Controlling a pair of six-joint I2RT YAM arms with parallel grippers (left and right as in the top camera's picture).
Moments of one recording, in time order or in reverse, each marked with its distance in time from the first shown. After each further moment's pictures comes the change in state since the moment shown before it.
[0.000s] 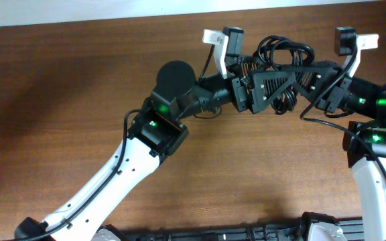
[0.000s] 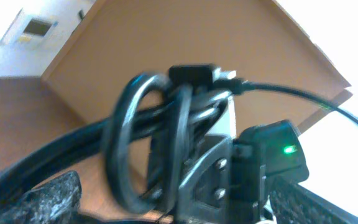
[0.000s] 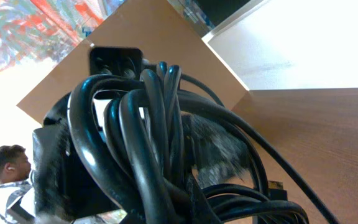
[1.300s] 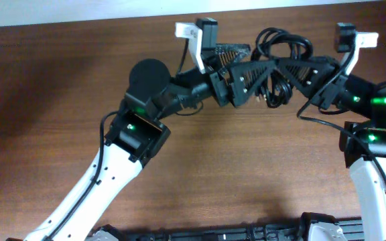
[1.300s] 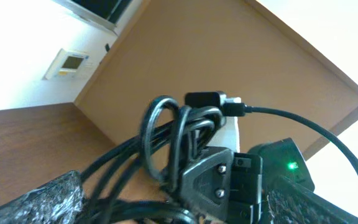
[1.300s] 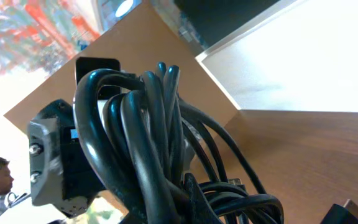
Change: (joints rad) left arm 0.089 -0.085 0.000 -0.080 -0.016 0.068; right arm 0.025 0.000 0.000 -0.002 0.114 -0.056
